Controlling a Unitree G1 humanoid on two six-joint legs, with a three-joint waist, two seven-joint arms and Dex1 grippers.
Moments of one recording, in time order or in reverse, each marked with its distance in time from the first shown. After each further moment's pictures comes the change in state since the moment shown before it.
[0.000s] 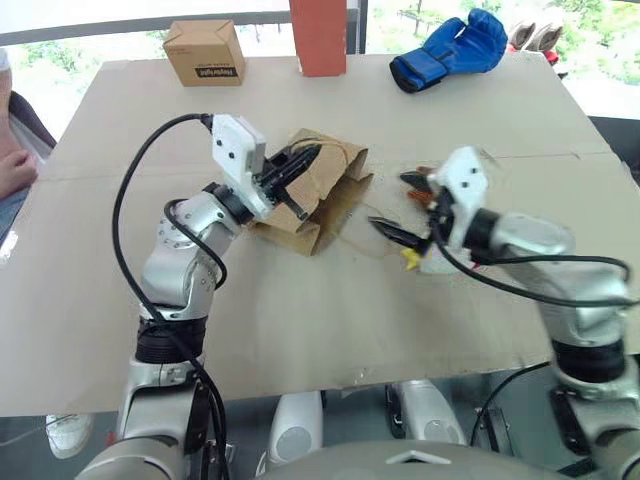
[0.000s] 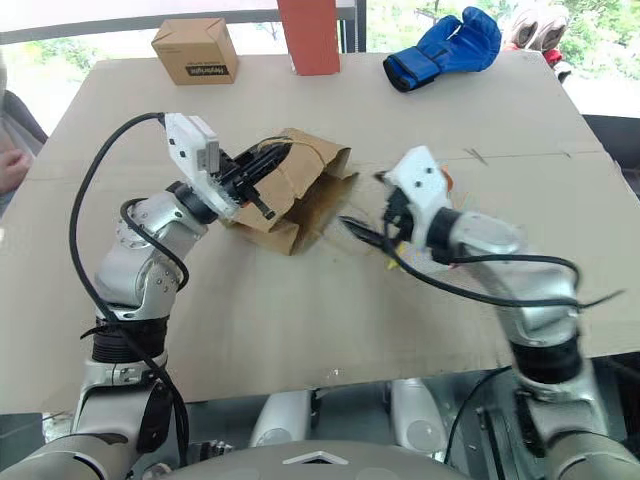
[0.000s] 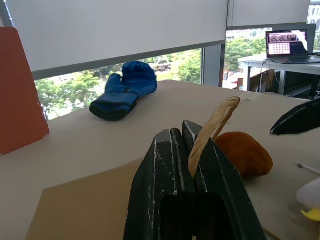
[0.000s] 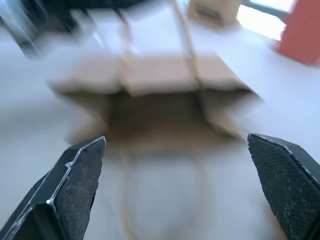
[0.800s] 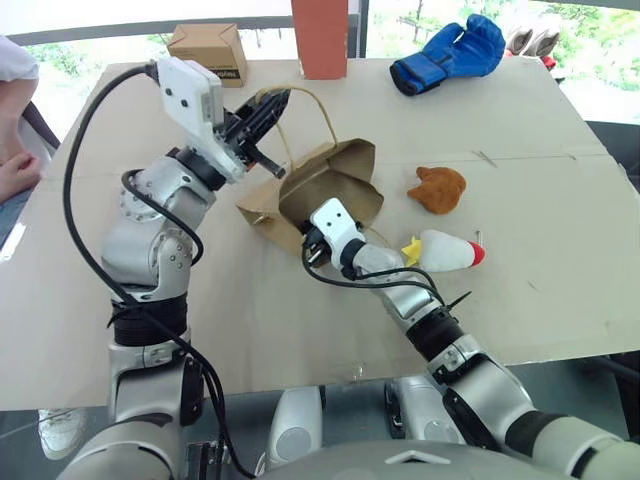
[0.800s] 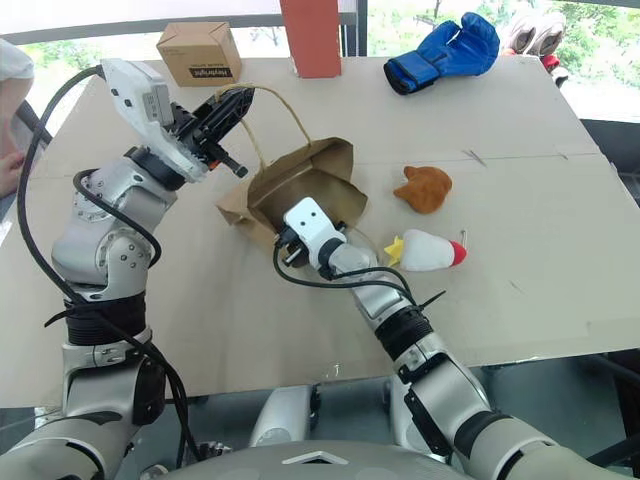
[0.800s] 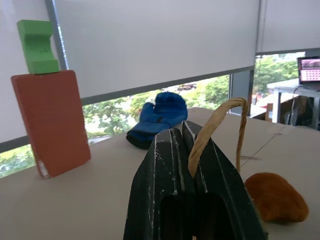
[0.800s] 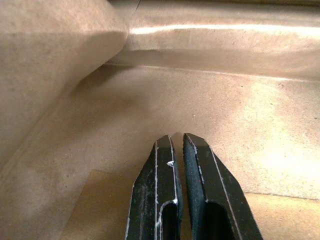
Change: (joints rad) left arm -0.109 0.041 0.107 -0.060 -0.048 0.144 0.159; right arm -0.188 0.707 0.325 1.081 -0.384 -0.748 -0.341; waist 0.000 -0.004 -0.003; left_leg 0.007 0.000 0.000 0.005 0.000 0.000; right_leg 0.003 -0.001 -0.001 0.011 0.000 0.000
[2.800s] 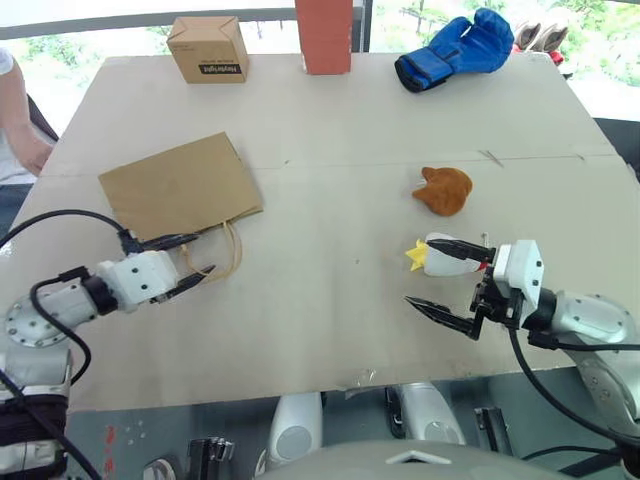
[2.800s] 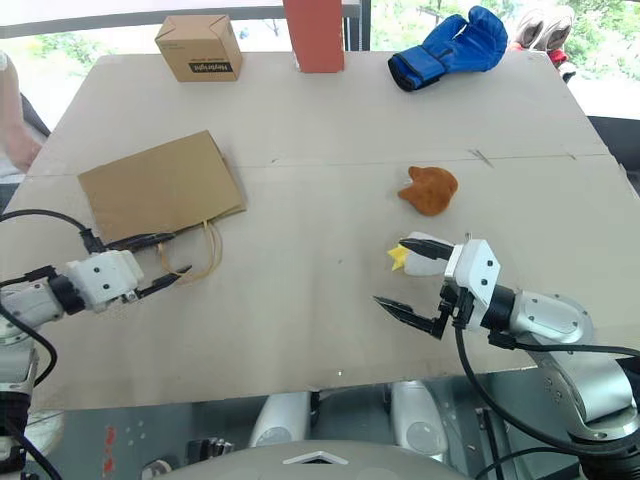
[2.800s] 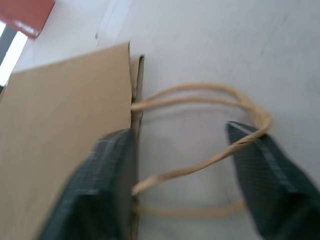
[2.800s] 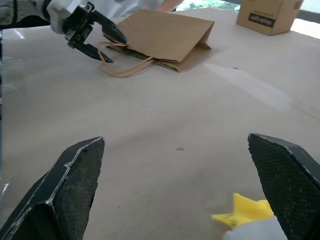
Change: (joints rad) left arm 0.561 0.366 0.111 0.469 0.401 -0.973 -0.480; right arm 0.685 -0.757 -0.416 -1.142 0.503 0.205 0.553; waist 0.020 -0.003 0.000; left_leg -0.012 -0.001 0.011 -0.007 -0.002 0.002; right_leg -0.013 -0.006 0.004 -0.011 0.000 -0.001
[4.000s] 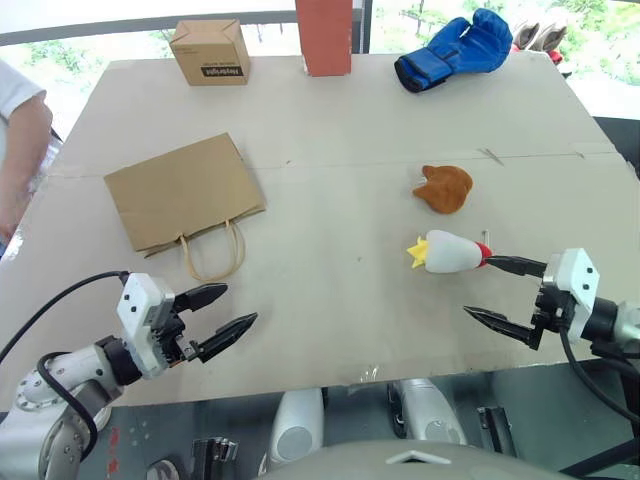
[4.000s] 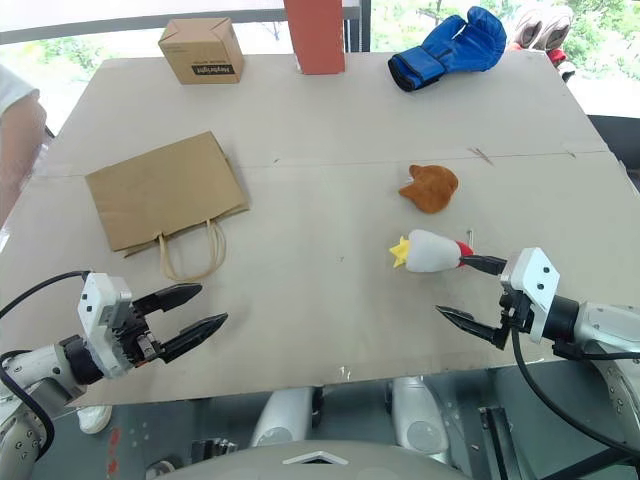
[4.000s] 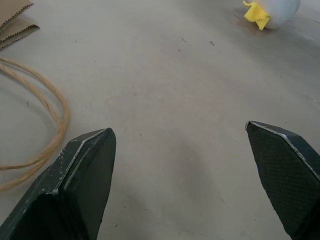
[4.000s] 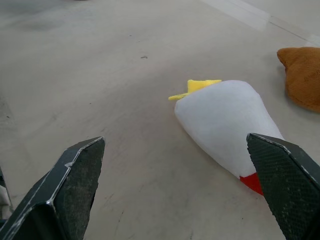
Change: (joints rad) left arm 0.464 -0.162 0.166 -0.730 -0.559 0.978 0.069; right arm 0.146 -0.162 -0.242 0.112 0.025 0.032 0.158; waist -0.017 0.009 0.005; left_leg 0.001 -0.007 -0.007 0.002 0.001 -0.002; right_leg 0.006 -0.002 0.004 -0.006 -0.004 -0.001
